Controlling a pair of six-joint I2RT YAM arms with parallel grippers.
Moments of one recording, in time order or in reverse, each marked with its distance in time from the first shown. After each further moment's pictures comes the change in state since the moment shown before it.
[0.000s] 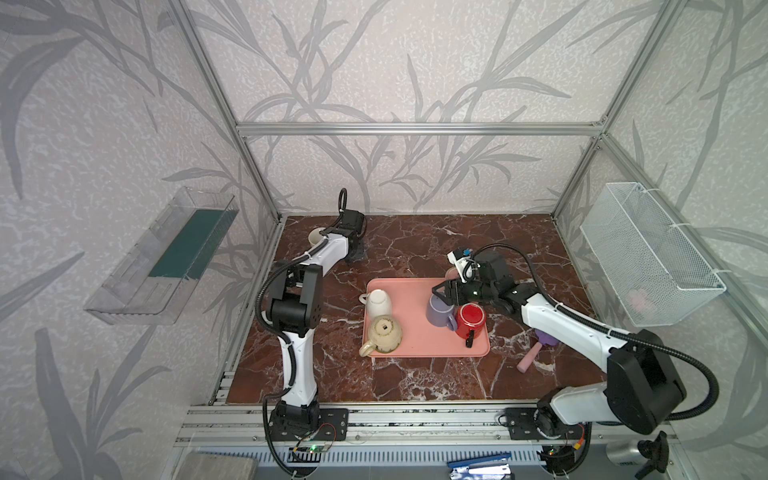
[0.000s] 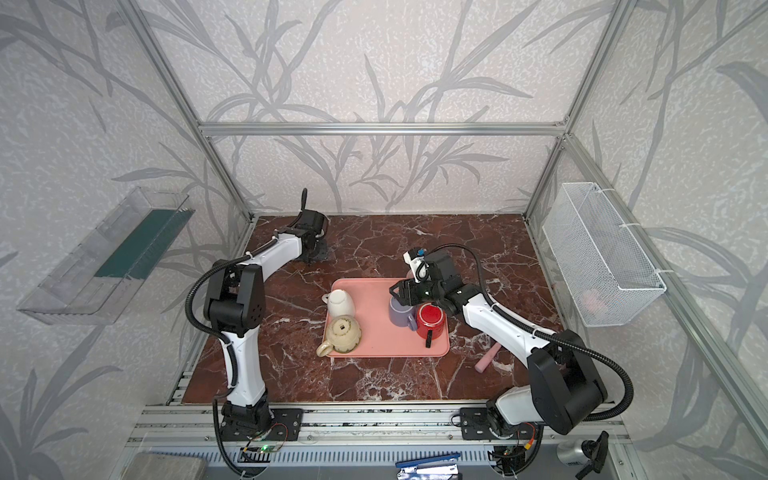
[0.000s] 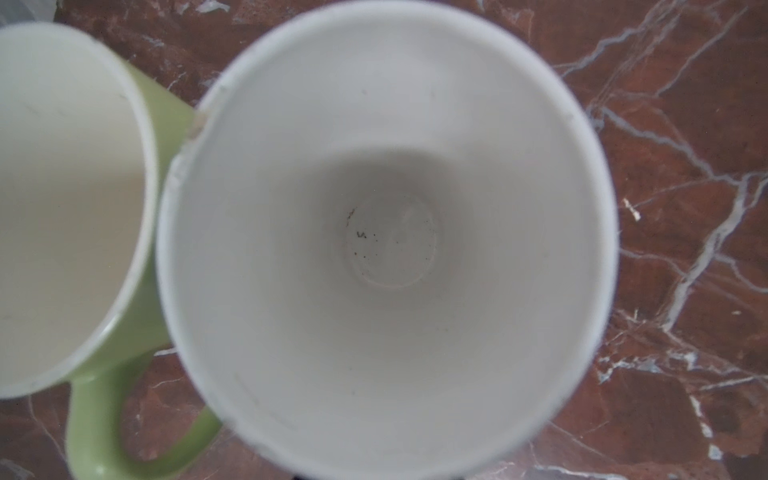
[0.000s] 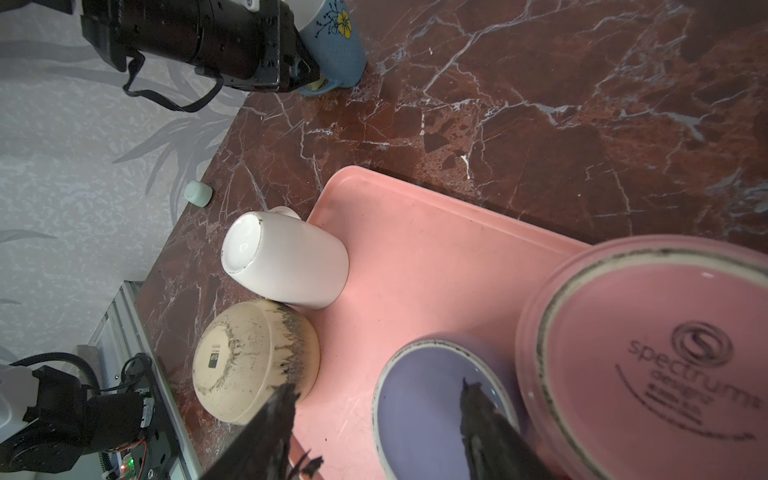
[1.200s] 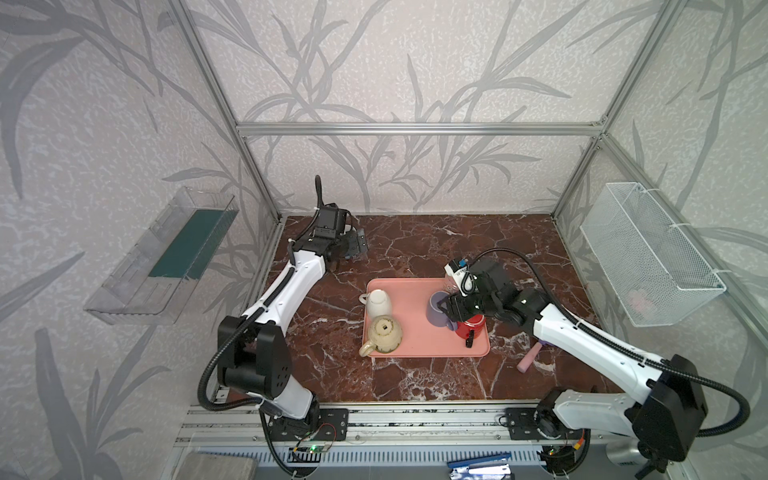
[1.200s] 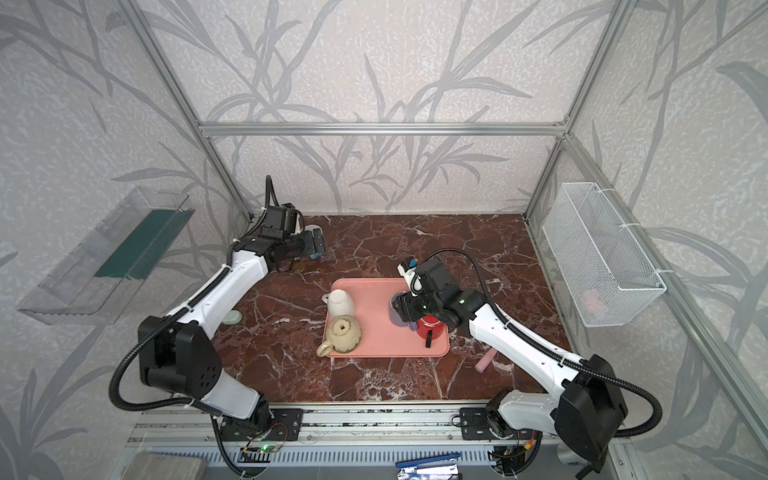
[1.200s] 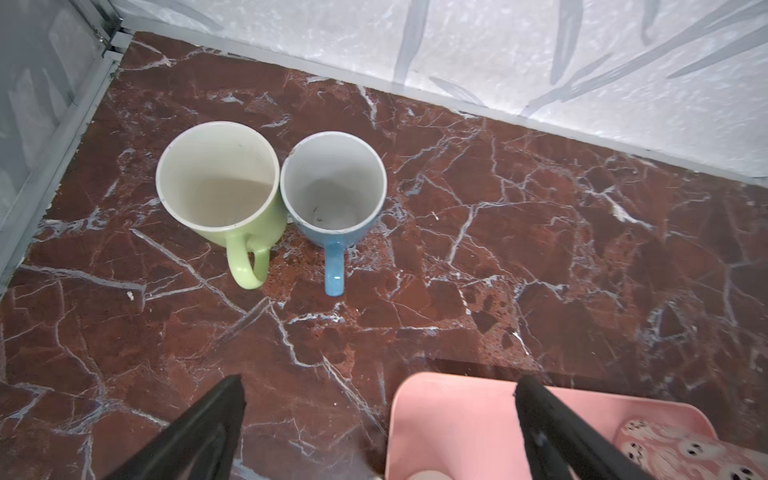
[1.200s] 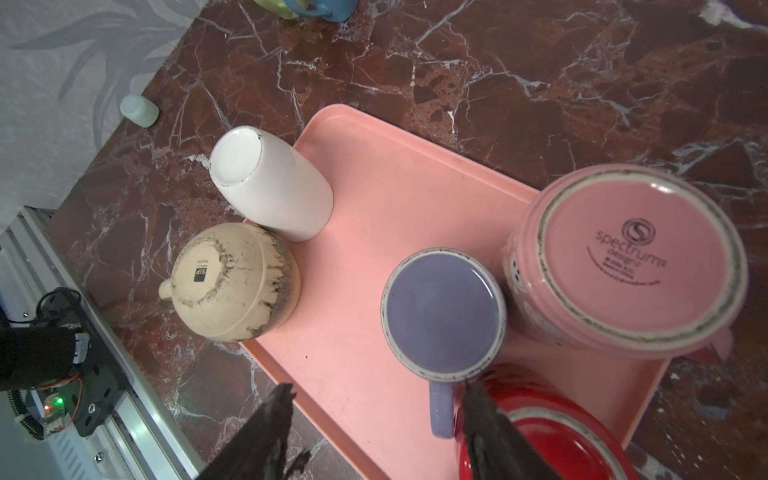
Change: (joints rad) left arm -0.031 -0.550 -0.265 0.016 0.210 -0.109; right arm 0.166 -0.159 0.069 -0.352 0.263 -0.113
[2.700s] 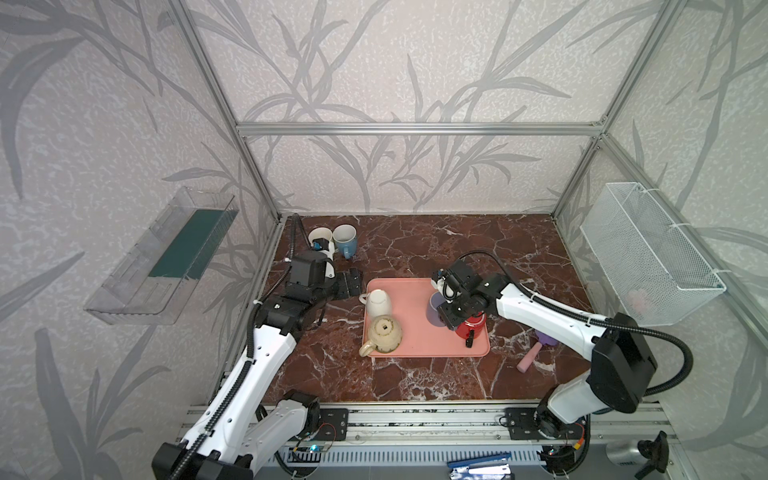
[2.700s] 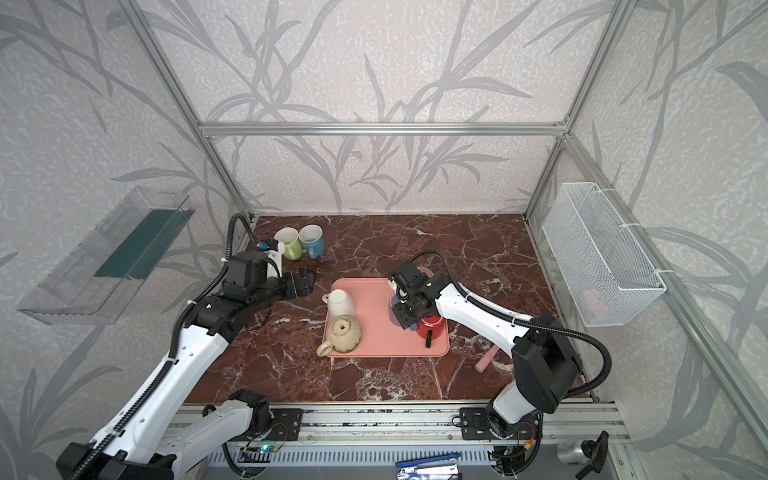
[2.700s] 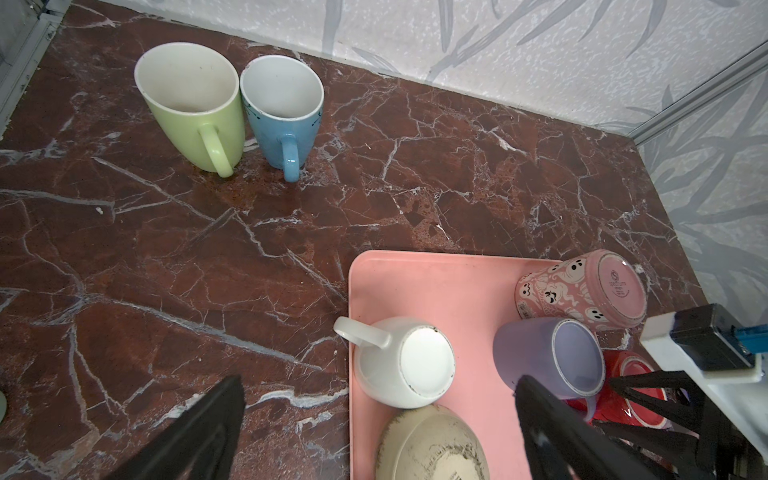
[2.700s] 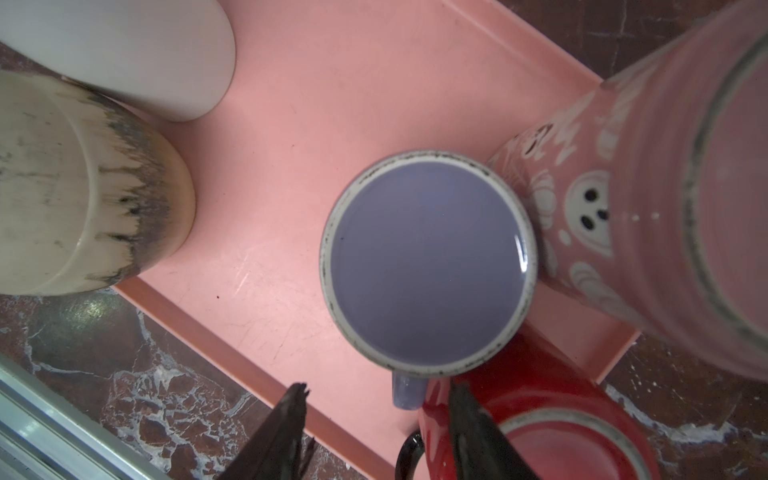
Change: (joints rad) left arm -0.044 -0.555 -0.381 -0.066 0.142 0.011; right arm 0.055 0.315 0.196 -0.274 0.113 -0.075
